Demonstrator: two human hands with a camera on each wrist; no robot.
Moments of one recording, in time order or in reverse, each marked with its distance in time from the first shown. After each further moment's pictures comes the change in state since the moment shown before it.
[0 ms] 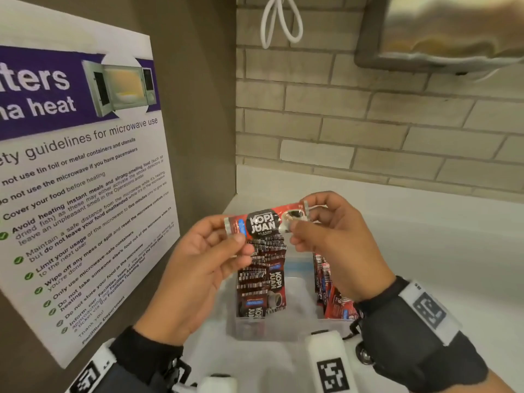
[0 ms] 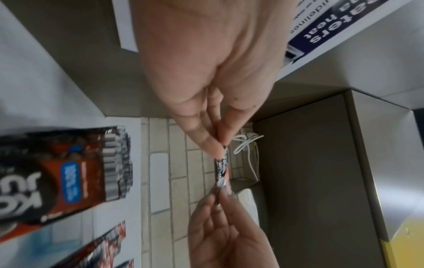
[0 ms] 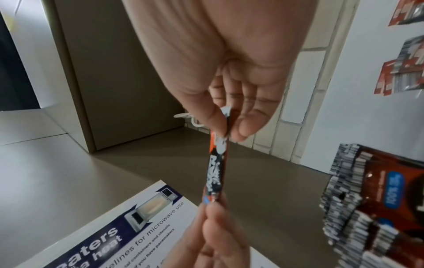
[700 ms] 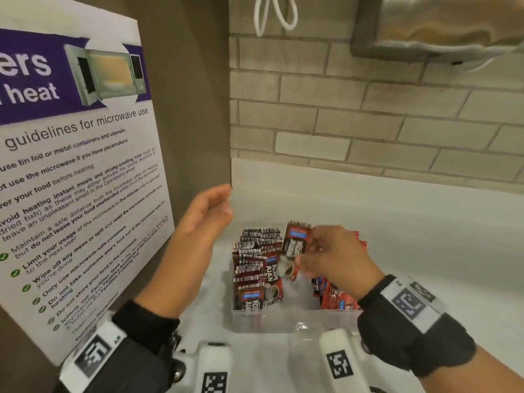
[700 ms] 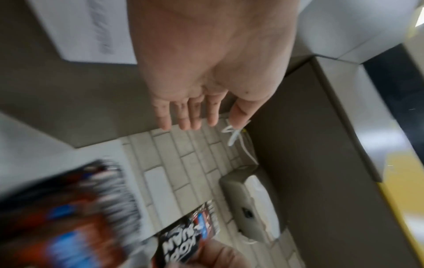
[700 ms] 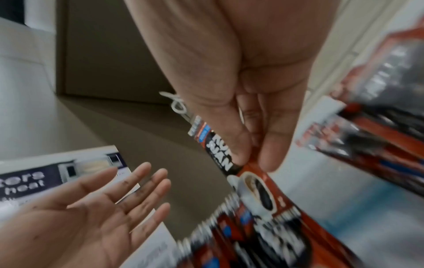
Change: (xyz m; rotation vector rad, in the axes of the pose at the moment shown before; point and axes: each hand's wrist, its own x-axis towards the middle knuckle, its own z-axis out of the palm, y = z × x) left_hand 0.017 -0.001 -0.008 0.415 0.005 0.158; right_hand 0.005 0.038 -0.026 -0.801 -0.116 0.178
